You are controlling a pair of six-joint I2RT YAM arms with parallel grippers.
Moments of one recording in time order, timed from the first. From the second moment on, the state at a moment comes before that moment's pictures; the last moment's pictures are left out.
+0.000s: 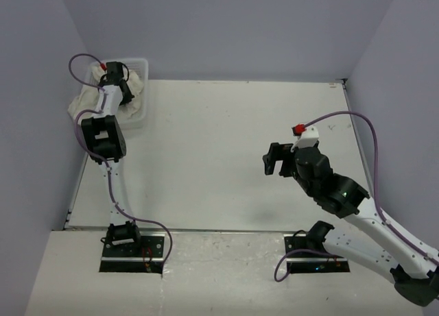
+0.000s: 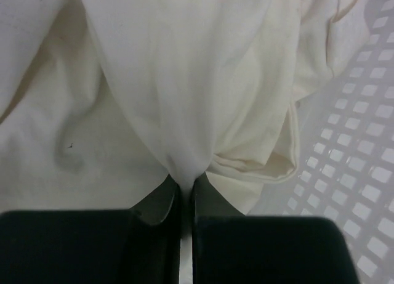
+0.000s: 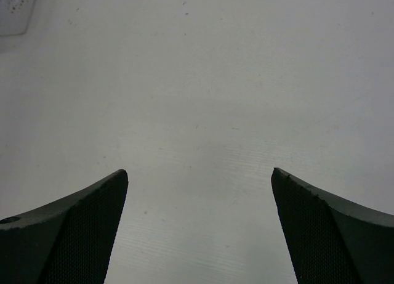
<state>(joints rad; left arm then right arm) 0.17 2.50 2.24 -0.62 -0.19 -0.28 0.80 0.75 0.88 -0.59 0.47 0.45</state>
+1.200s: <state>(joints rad) -0.14 1.38 1.84 -0.04 0.71 -0.52 0.81 0.87 0.96 -0.73 0.66 0.67</state>
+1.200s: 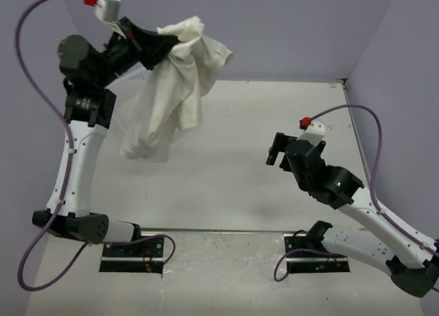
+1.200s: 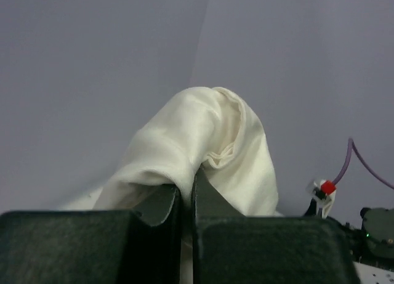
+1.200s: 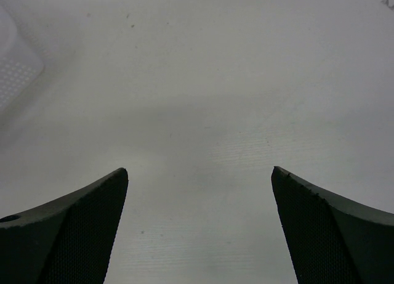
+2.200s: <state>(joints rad) -0.47 1.86 1.78 -0.40 0.02 -0.30 0.81 0.82 1.03 -0.89 0.79 0.72</state>
